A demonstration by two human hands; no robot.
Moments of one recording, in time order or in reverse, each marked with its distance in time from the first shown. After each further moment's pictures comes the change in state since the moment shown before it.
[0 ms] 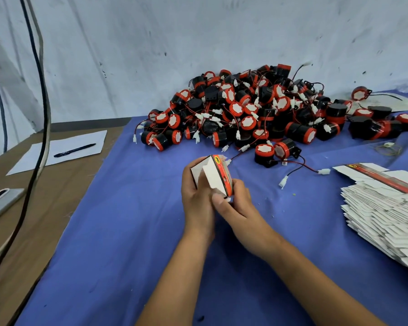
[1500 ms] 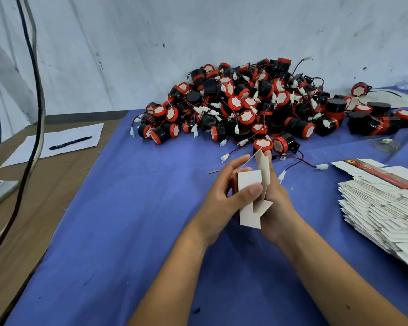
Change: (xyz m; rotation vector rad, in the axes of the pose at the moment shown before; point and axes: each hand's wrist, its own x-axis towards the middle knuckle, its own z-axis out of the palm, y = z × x) left_hand -0.021 0.013 0.006 0.208 -0.643 -0.174; right_hand 0.010 -0.009 -0.031 0.728 0.193 0.239
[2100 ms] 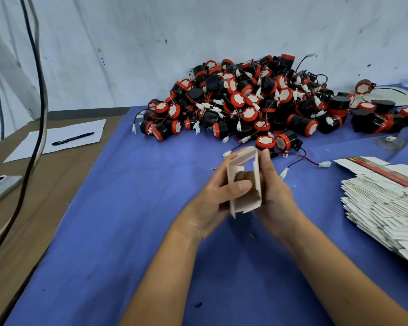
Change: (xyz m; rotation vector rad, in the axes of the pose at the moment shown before) left_hand 0.003 0.003 -0.014 -0.212 -0.119 0.013; right_hand -0.003 -0.003 0.002 -0.139 -0.081 -0.056
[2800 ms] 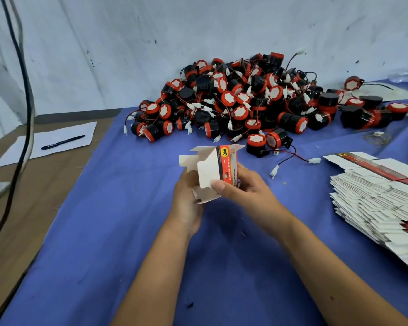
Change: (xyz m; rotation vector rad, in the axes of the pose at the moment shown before) left_hand 0.000 -0.007 -0.008 -0.095 0.470 0.042; right_hand 0.001 0.004 -0.004 -0.413 -0.185 -0.202
